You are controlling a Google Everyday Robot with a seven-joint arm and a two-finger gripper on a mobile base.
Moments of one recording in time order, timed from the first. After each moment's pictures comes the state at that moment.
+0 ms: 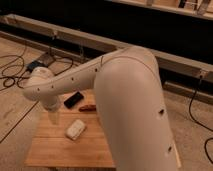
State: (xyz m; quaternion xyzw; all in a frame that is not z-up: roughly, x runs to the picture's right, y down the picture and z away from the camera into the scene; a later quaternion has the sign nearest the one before) arm -0.235 0.119 0.747 -0.26 0.03 0.08 0.96
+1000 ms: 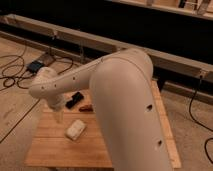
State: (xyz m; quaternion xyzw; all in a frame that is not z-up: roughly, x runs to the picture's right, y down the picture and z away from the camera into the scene) arm -0.216 0.126 0.780 -0.28 0.07 0.13 0.95
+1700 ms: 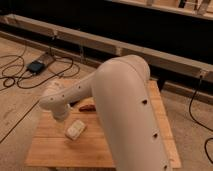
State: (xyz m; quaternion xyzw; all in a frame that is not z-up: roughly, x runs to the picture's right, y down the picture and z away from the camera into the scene) arm -0.212 0.193 0.809 -0.31 0.06 0.18 0.93
